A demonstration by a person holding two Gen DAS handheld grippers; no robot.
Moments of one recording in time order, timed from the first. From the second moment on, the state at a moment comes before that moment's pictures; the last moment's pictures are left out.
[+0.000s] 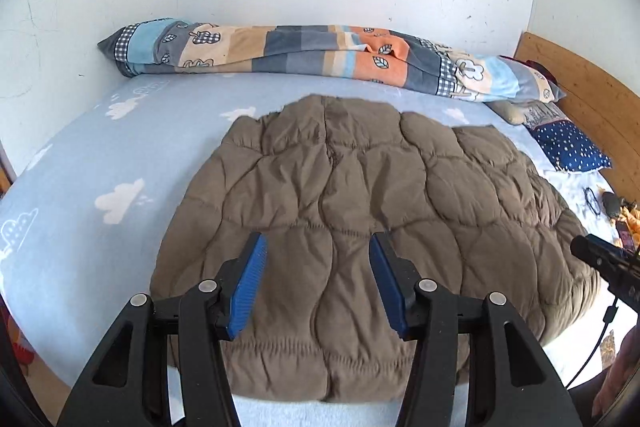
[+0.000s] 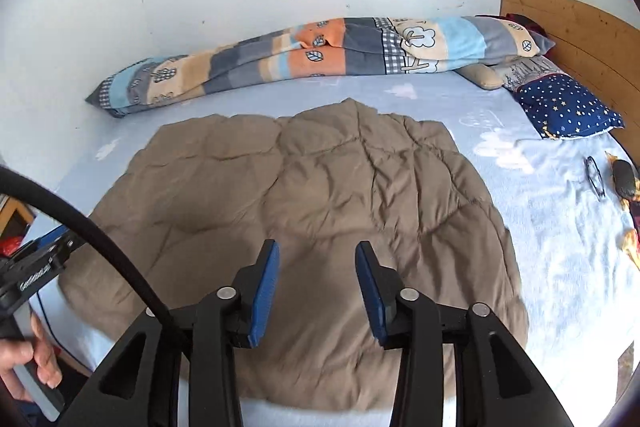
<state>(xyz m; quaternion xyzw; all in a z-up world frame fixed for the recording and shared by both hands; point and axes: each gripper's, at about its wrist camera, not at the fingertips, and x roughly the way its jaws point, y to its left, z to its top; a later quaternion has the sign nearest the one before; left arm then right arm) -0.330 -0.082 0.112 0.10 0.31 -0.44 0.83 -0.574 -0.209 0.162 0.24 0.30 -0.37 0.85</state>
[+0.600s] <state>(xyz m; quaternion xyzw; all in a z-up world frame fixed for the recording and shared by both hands) -0.310 -0.105 0.052 0.17 0.36 -0.41 0.82 -0.539 -0.203 0.095 0.23 0.40 -0.34 0.82</state>
